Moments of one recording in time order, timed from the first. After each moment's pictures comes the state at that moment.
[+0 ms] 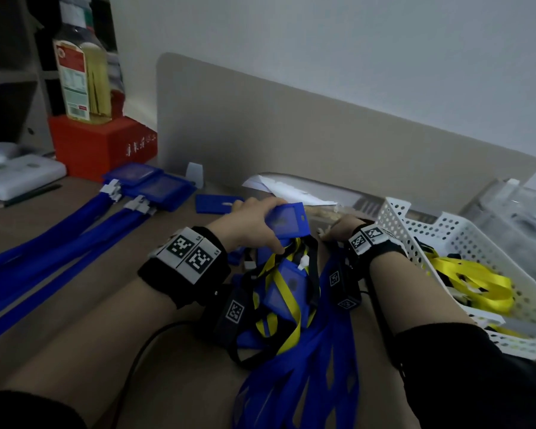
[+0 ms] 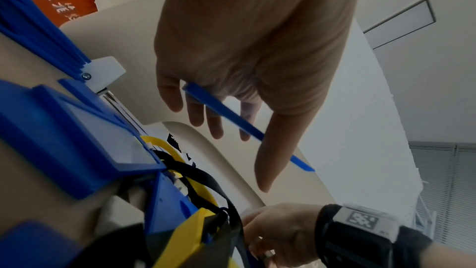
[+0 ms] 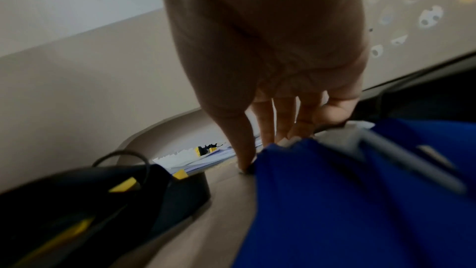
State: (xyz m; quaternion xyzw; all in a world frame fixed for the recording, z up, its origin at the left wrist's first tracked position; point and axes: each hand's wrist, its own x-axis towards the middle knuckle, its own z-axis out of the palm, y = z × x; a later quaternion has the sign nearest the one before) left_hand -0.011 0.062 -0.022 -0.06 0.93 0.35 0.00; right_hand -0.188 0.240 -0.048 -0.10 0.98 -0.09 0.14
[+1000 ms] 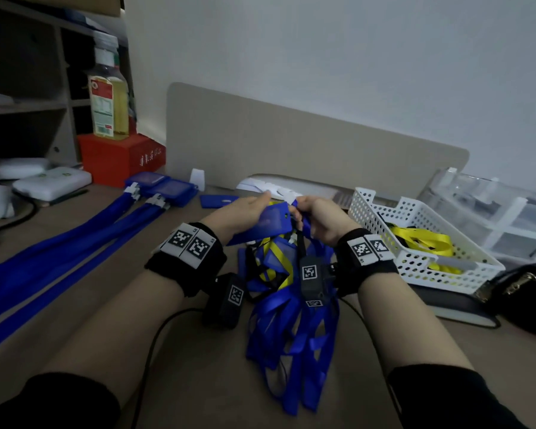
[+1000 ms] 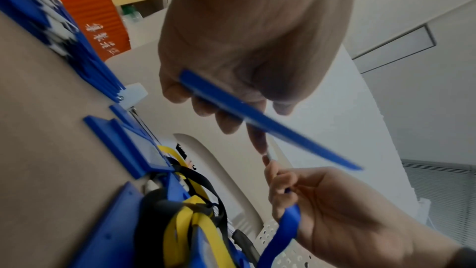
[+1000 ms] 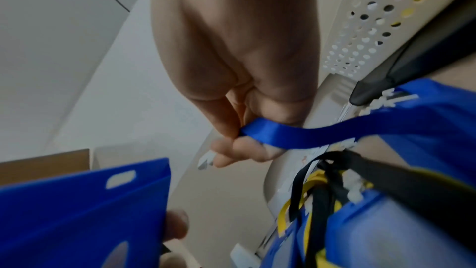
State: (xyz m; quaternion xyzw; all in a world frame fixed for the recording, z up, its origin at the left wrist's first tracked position) left_hand 0.061 0.083 -0.018 -0.07 0.85 0.51 -0.07; right_hand -0.033 0.226 -0.012 -0.09 0.66 -0.72 0.19
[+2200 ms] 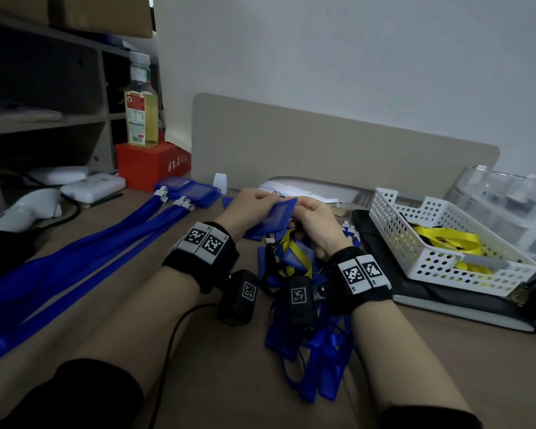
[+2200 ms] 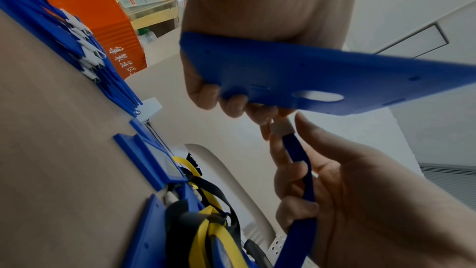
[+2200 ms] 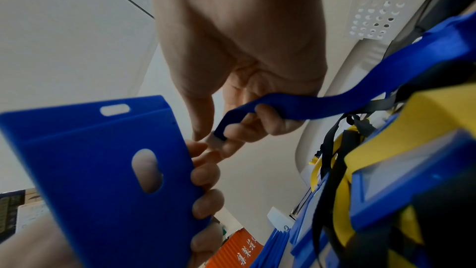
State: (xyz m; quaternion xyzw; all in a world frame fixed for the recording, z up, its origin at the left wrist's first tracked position) left_hand 0.066 0.070 -0.023 -0.08 0.79 0.57 -0.19; right_hand 0.017 0.200 -0.034 -0.22 0.69 -0.68 0.08
